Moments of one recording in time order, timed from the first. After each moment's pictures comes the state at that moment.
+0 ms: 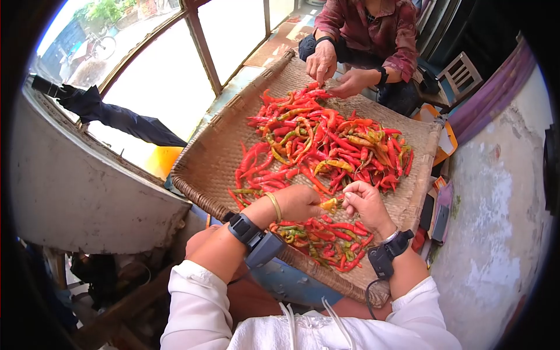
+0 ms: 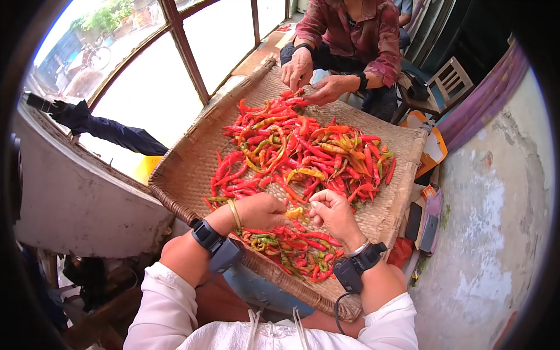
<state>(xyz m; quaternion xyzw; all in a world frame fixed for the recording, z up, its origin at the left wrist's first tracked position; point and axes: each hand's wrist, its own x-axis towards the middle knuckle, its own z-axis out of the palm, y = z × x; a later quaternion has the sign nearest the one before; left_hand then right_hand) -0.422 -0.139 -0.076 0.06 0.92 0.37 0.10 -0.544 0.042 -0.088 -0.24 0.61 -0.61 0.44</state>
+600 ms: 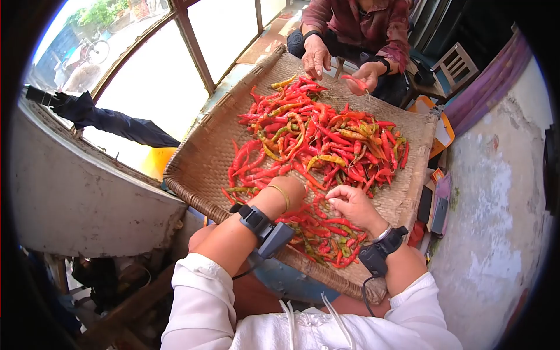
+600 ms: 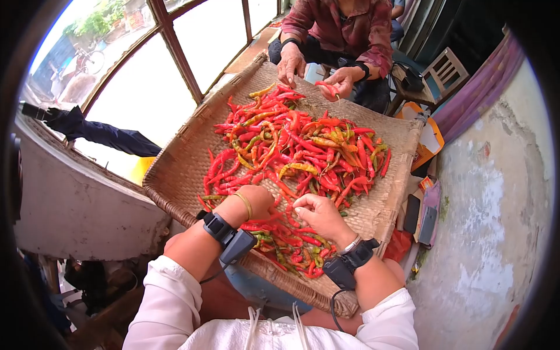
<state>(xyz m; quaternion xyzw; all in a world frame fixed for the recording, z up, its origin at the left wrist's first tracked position) -0.444 -0.135 -0.105 -0.05 0.96 0.14 0.23 -0.537 0.042 -0.093 -0.29 0.66 -0.51 0.47</state>
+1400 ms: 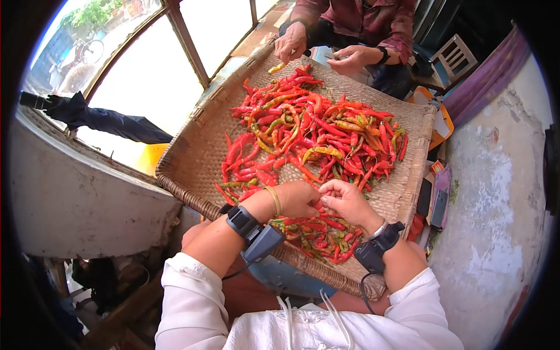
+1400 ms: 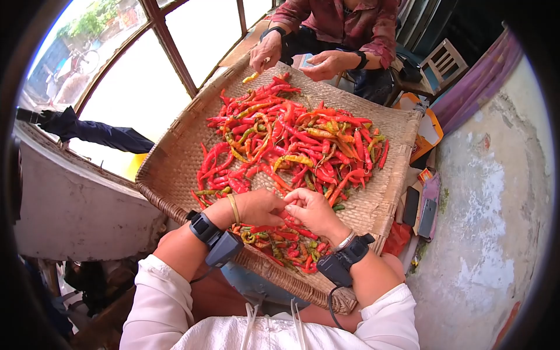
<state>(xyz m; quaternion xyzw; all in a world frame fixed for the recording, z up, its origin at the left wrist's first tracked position) -0.438 -0.121 -0.094 0.09 0.91 0.37 0.17 -0.531 0.041 -0.106 -0.35 0.68 -0.52 0.38</state>
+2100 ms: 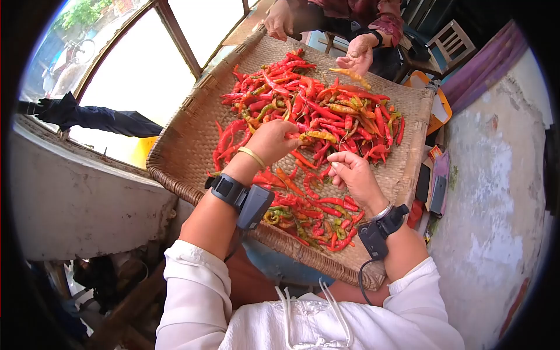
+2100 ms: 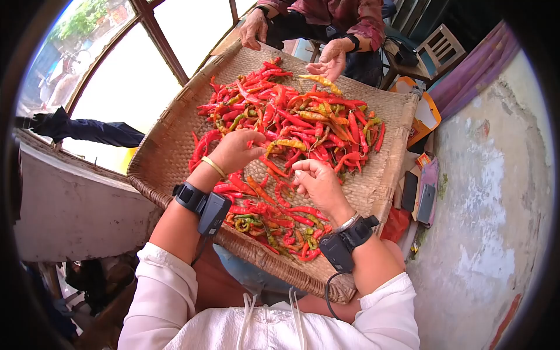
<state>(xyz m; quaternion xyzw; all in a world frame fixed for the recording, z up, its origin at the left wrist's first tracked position) -0.464 -0.171 -0.097 -0.09 0.93 0.34 -0.08 -0.548 0.044 -0.089 -0.19 0.65 -0.60 0.43</state>
